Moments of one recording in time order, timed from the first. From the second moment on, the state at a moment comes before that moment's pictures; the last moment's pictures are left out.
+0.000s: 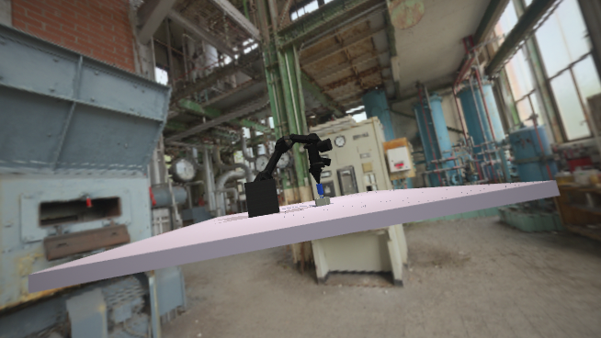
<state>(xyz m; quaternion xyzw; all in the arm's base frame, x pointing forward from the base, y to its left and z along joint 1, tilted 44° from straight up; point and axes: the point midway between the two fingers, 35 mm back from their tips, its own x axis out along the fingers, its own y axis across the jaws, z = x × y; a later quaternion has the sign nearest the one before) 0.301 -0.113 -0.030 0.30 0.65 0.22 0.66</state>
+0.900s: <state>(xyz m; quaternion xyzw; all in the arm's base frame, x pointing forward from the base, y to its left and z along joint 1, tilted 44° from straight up) 0.300 -0.169 0.025 0.30 0.65 0.21 0.67</state>
